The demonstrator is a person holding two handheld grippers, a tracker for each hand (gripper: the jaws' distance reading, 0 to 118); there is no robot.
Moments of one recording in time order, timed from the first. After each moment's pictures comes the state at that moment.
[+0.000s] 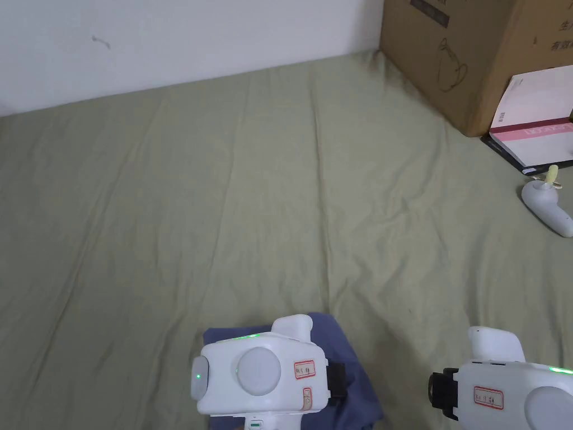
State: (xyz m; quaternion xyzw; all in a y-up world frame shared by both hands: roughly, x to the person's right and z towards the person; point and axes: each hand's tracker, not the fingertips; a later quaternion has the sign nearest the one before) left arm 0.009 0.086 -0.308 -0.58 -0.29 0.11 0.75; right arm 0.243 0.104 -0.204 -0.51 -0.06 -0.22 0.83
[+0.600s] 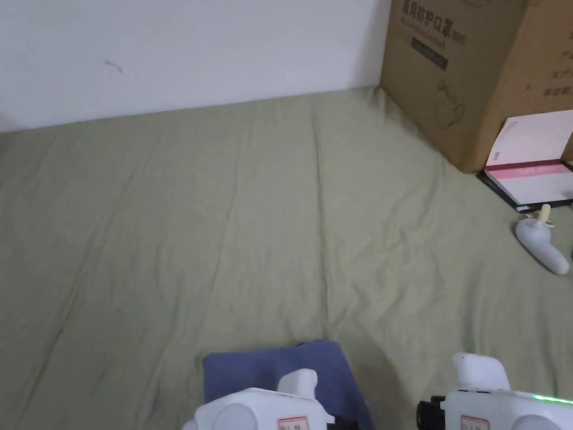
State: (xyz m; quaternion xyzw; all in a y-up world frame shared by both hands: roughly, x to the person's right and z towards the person) left arm -0.023 0.084 -0.282 -0.59 -0.36 0.23 0.69; right arm 0.227 0.118 -0.209 -0.51 -0.04 -0.19 0.84
